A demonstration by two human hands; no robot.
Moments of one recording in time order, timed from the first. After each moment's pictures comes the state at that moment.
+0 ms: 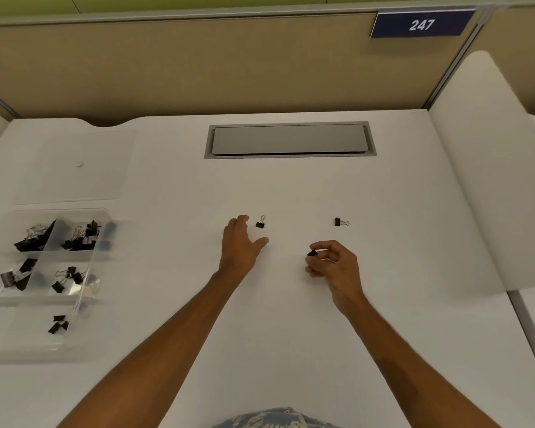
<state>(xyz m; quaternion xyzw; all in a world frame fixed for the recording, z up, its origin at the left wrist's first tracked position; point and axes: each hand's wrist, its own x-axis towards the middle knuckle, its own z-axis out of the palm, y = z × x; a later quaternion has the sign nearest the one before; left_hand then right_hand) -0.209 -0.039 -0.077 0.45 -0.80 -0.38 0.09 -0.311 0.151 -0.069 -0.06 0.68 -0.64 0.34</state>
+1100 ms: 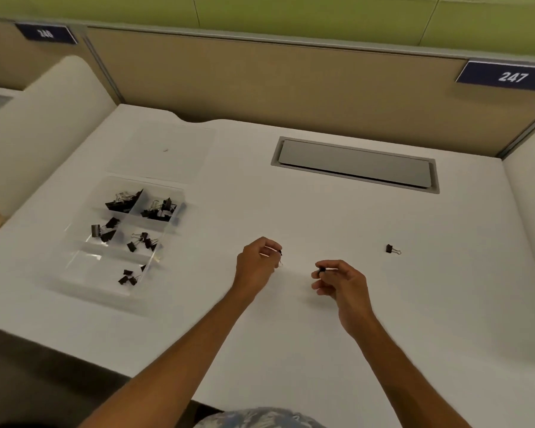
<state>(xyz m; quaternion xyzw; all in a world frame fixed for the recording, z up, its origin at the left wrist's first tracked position) -0.114 -0.028 -0.030 0.52 -0.62 -0.55 0.19 -0.250 0.113 -0.042 -0.12 0.64 -0.62 0.44</state>
